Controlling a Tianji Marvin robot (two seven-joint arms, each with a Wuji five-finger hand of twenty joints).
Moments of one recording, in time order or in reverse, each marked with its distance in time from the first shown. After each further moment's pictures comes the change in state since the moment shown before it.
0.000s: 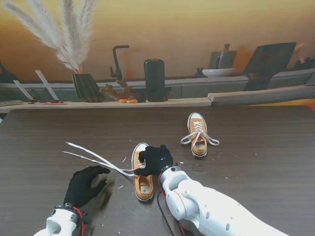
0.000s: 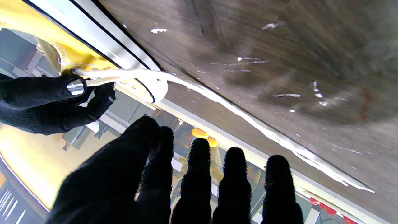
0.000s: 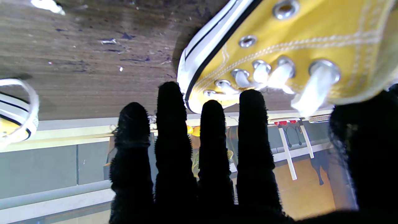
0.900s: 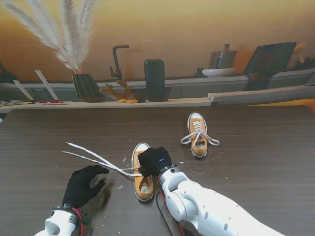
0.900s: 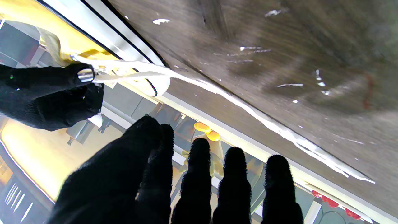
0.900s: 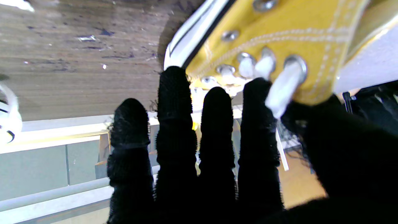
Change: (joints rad) left arm 0.010 -0.003 -0.008 -0.001 0.012 -0.020 0.034; right arm -0.010 -0.016 0.009 0.035 0.013 -0.063 -0.070; left_hand 0.010 -0.001 0.000 -0.012 0.025 0.000 0.016 0.000 0.000 0.000 0.000 0.000 0.000 0.000 0.001 0.000 0.000 0.000 0.012 -0.009; right_hand 0.178 -0.093 0.252 -0.072 0.153 -0.059 0.424 0.033 0.236 -0.040 0.119 0.132 0.172 -0.050 0.136 0.062 0.129 0.014 0.115 0.056
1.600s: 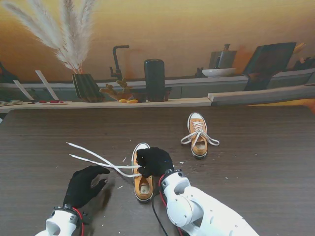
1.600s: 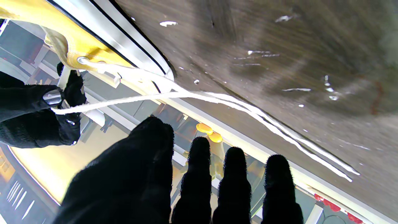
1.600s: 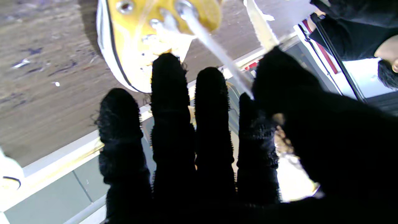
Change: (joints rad) left arm 0.000 -0.001 0.005 -0.001 -0.011 -0.009 -0.004; right arm -0.149 -0.033 0.154 -0.063 0.216 -0.195 -0.139; left_hand 0.042 0.002 0.000 -0.016 0.001 0.000 0.011 0.000 0.009 0.000 0.011 0.000 0.000 0.000 0.001 0.000 0.000 0.000 0.009 -0.002; right_hand 0.098 -0.352 0.259 -0.025 -0.038 0.028 0.261 -0.090 0.249 0.042 -0.248 -0.334 0.163 0.022 -0.136 -0.027 0.152 0.068 -0.040 -0.063
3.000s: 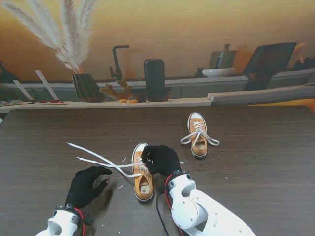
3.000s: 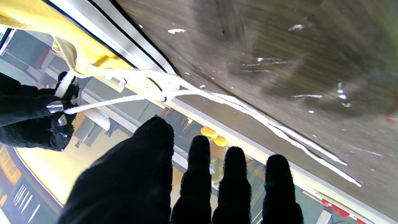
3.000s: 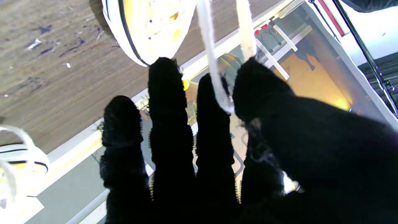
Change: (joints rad) left arm -0.004 0.002 0.010 -0.002 0.010 -0.007 -0.012; right arm -0.079 -0.014 0.095 -0.005 0.016 -0.078 -0.095; left_hand 0.031 -0.002 -0.004 -0.011 0.001 0.000 0.011 0.000 0.018 -0.002 0.001 0.000 0.000 0.000 0.012 0.000 0.000 0.000 0.005 0.000; right_hand 0.097 0.073 -0.028 -0.015 -0.003 -0.114 -0.145 0.100 -0.060 -0.018 0.126 0.130 -0.048 0.028 0.059 0.000 -0.113 0.018 0.002 0.063
